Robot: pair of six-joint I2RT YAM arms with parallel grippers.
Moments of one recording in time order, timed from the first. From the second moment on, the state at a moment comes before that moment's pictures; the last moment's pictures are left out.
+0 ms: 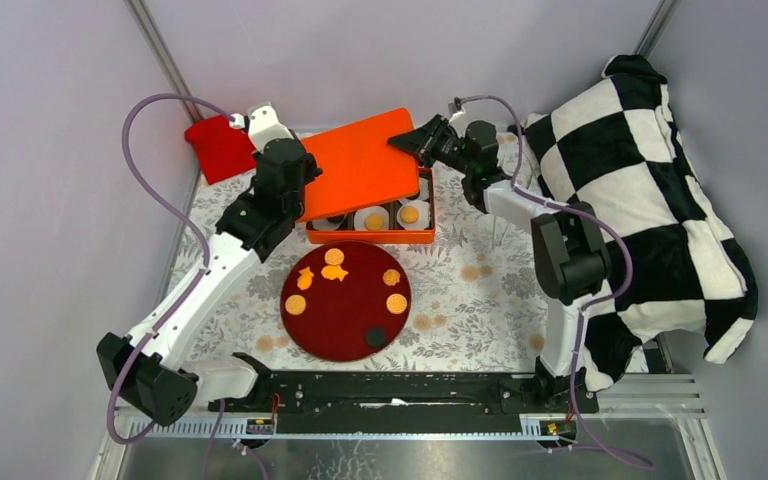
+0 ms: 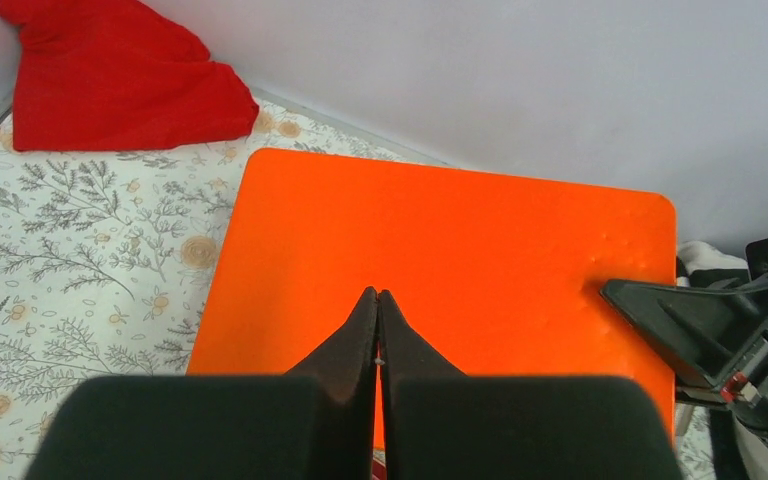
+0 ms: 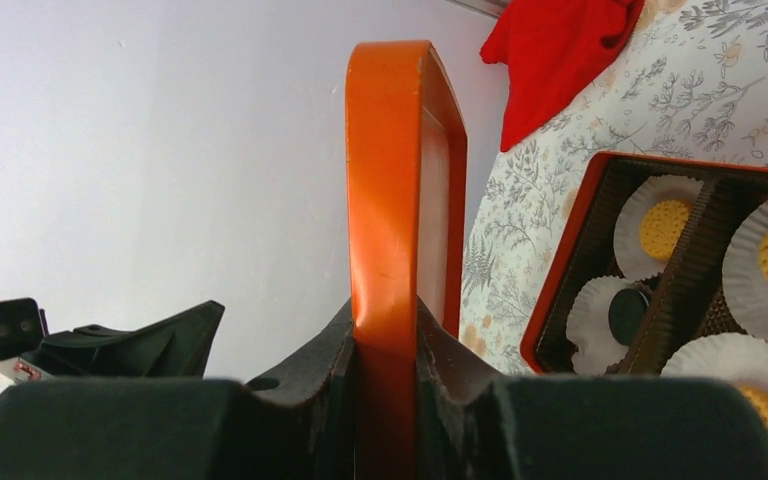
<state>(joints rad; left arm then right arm) -0.49 1.24 1.27 -0.28 -0.62 -0.50 0.37 1.95 1.37 0.61 -0.60 1.23</state>
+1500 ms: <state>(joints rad) -0.44 1.54 0.93 0.07 -0.38 -0.58 0.24 2.16 1.21 0.70 -0.59 1.23</state>
